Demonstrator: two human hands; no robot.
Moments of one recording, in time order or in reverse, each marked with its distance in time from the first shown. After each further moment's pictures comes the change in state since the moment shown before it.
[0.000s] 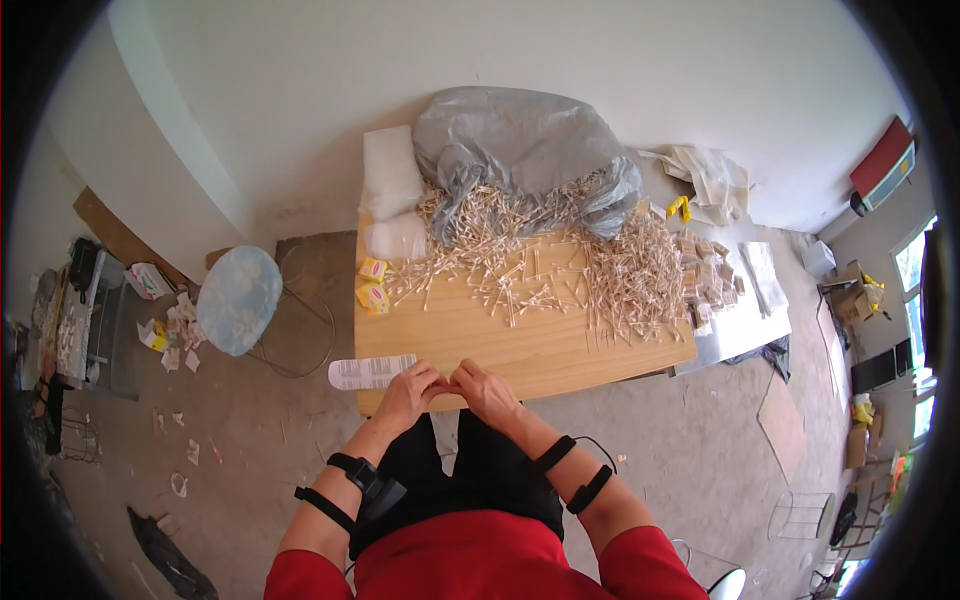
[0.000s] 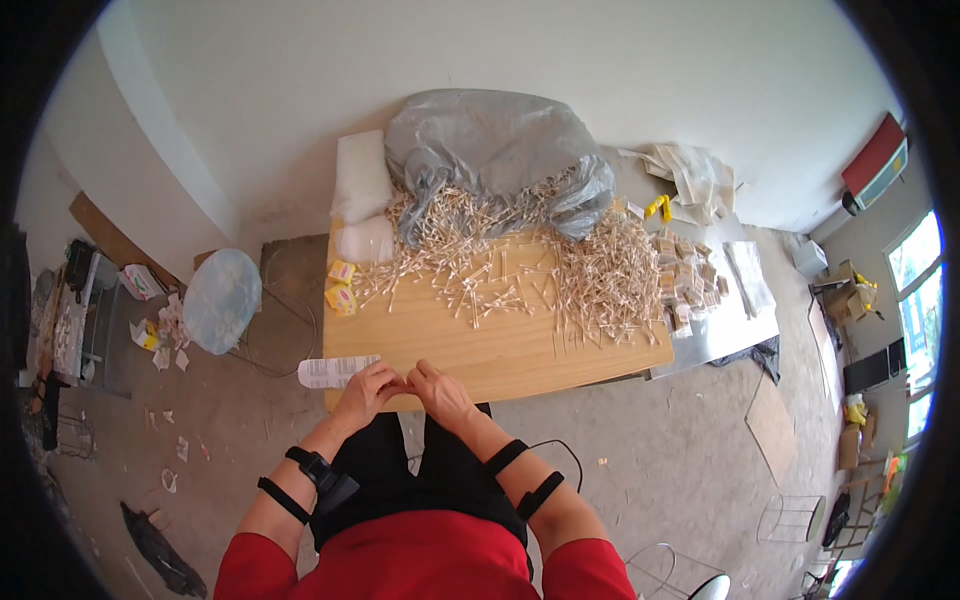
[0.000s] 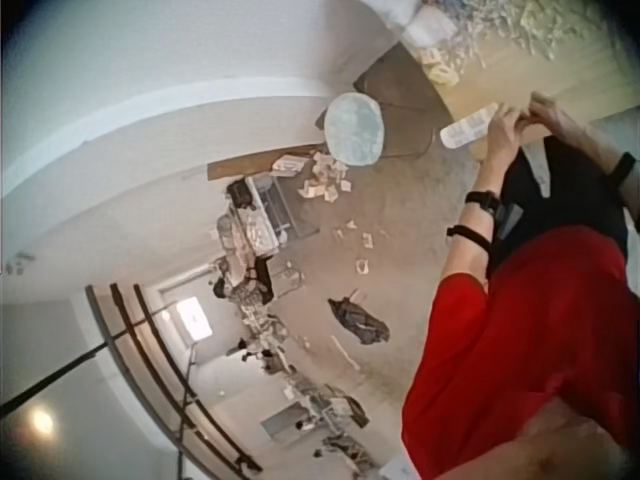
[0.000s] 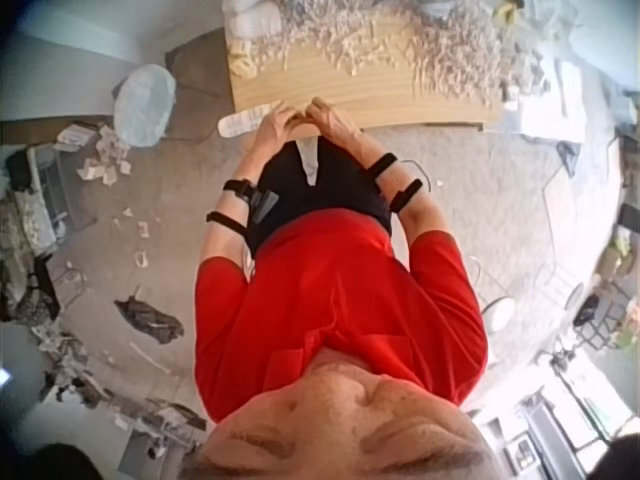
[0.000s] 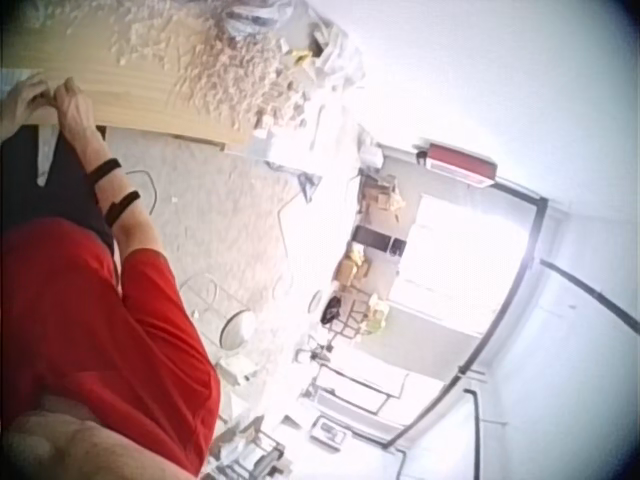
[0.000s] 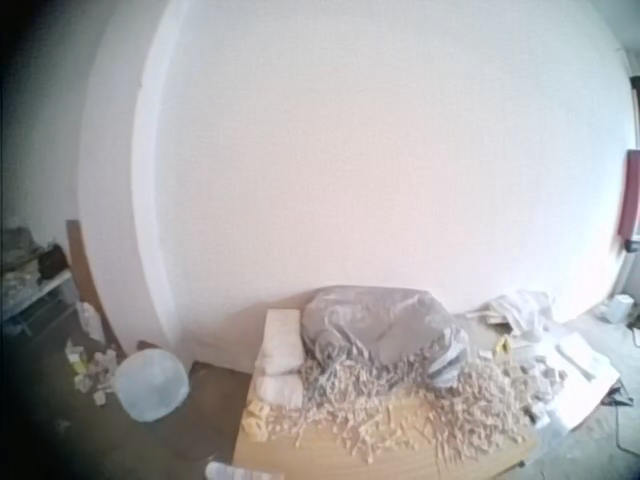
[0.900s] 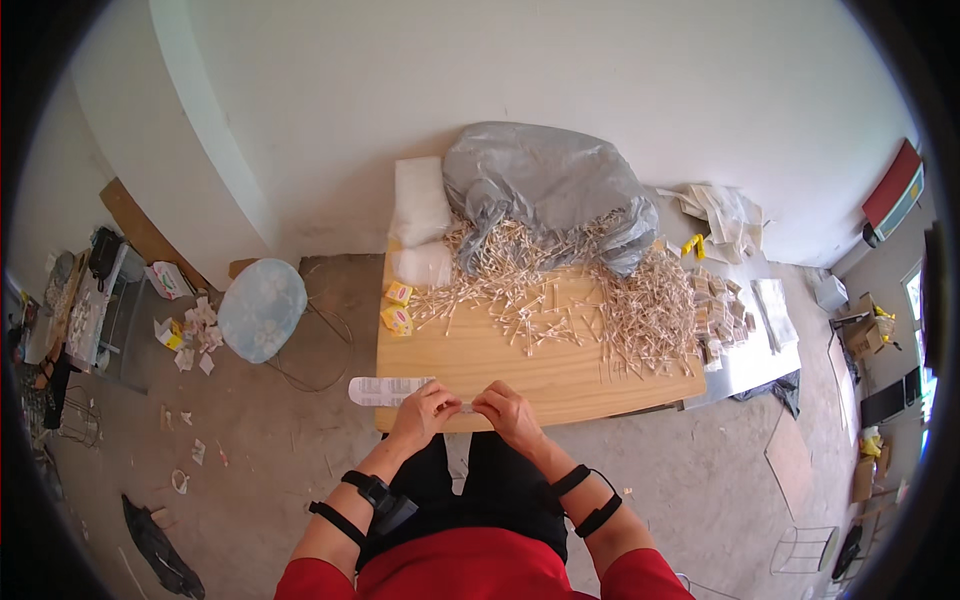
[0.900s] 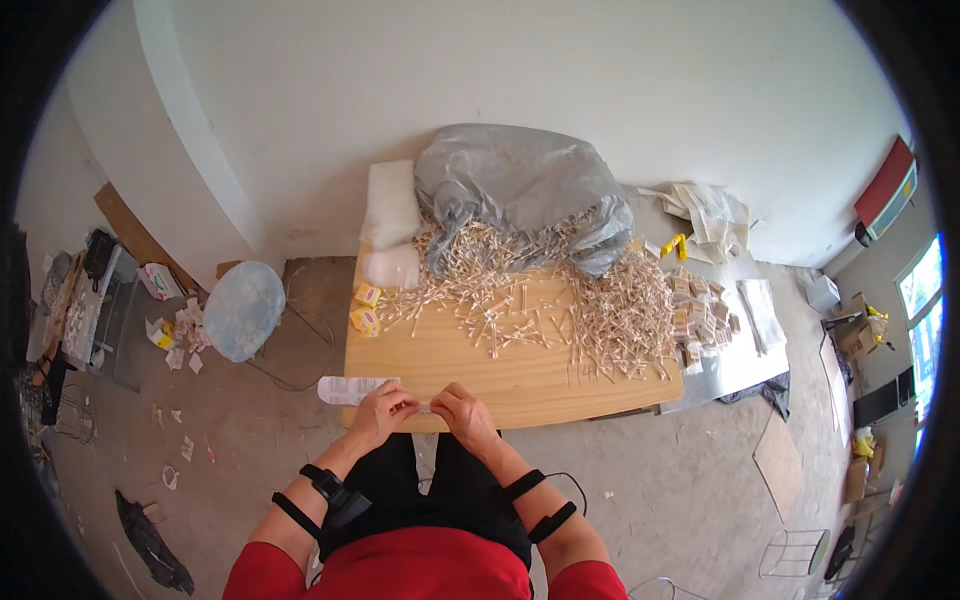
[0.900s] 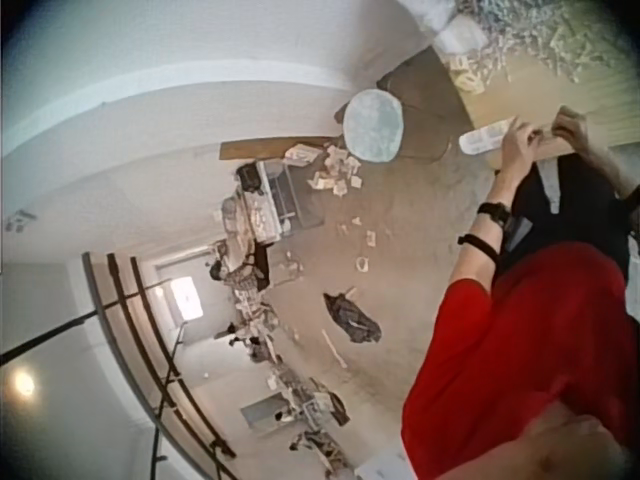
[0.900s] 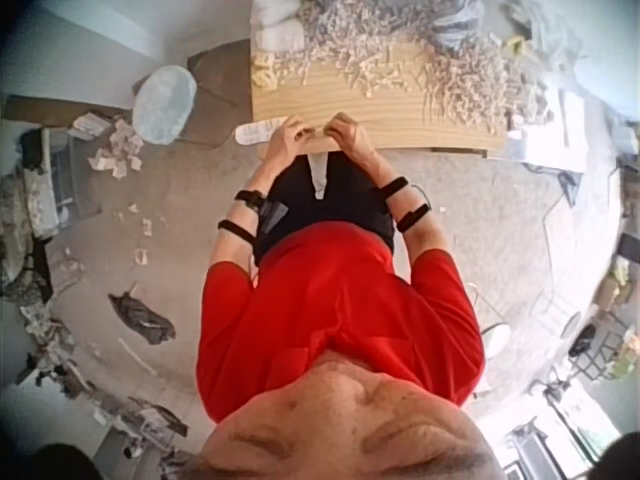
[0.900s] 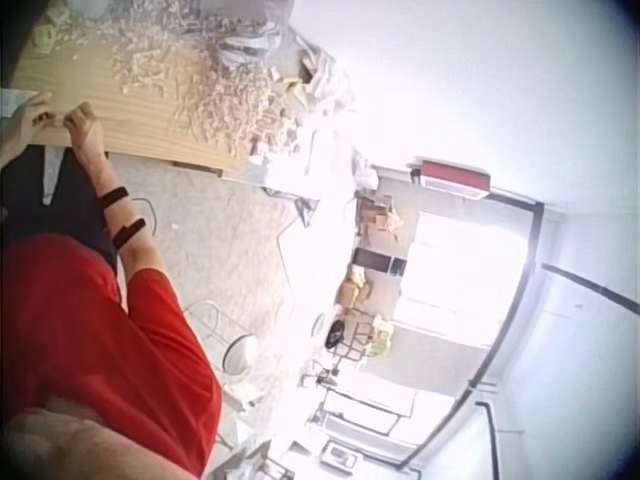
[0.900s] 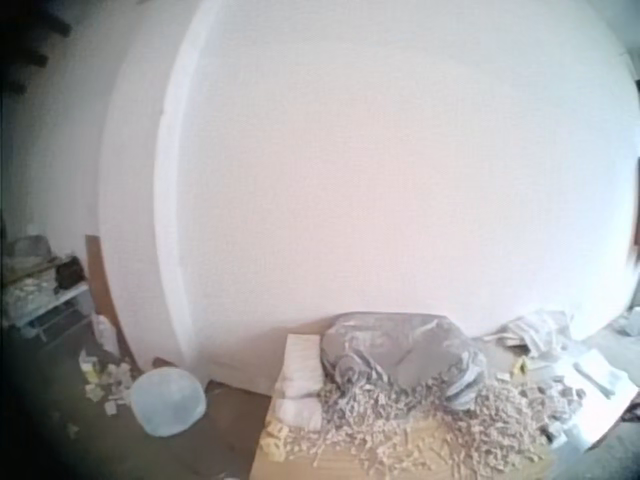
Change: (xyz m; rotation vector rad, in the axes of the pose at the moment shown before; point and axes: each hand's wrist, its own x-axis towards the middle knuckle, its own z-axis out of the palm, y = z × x) left_hand -0.006 0.006 -0.003 -0.040 0.073 -0.118; right_hand -0.003 -0.005 -0.018 0.228 0.157 0.079
